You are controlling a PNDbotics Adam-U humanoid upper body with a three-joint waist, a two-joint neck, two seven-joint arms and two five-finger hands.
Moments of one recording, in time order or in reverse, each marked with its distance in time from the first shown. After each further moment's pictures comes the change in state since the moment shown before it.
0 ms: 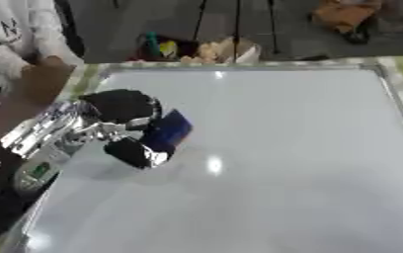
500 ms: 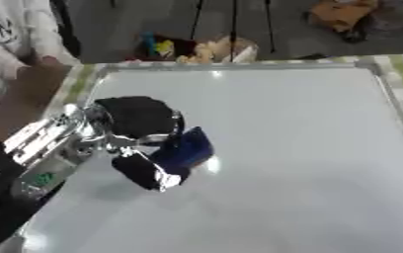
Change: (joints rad) left arm -0.045 -0.001 -0.076 -0.109 0.016 -0.039 -0.098; right arm -0.001 0.000 0.000 0.000 -0.007 0.000 0.008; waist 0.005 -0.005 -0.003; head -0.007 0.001
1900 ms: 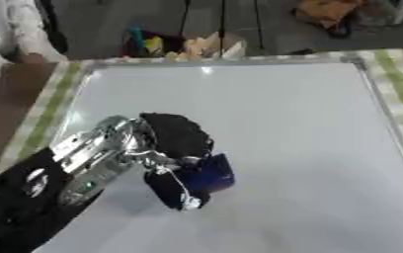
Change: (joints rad) left arm -0.087 -0.169 -0.137 0.114 -0.107 -0.064 -0.125; right arm -0.006 0.000 0.004 0.000 -0.010 -0.007 0.010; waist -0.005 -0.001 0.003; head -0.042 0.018
